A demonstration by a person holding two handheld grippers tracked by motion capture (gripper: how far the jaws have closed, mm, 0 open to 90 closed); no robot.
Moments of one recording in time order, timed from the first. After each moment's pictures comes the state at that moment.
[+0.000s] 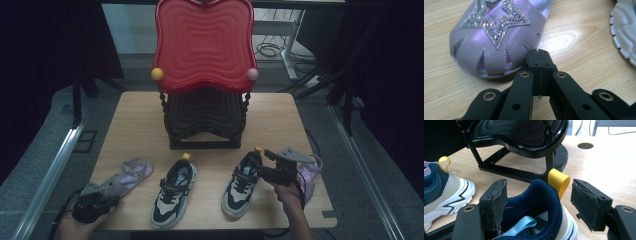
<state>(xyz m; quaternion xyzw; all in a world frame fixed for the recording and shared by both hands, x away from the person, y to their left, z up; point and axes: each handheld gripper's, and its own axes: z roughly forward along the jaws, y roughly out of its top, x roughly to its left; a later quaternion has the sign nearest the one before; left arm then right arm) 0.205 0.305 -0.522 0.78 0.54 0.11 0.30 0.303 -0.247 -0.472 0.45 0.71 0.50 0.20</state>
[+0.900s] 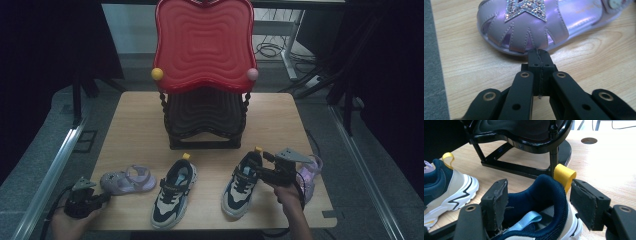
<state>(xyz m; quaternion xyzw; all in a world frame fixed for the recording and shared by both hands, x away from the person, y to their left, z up) 0.216 0.328 -0.522 0.76 0.57 0.12 0.29 0.299 -0.244 -0.469 0.45 0.72 0.49 0.19</state>
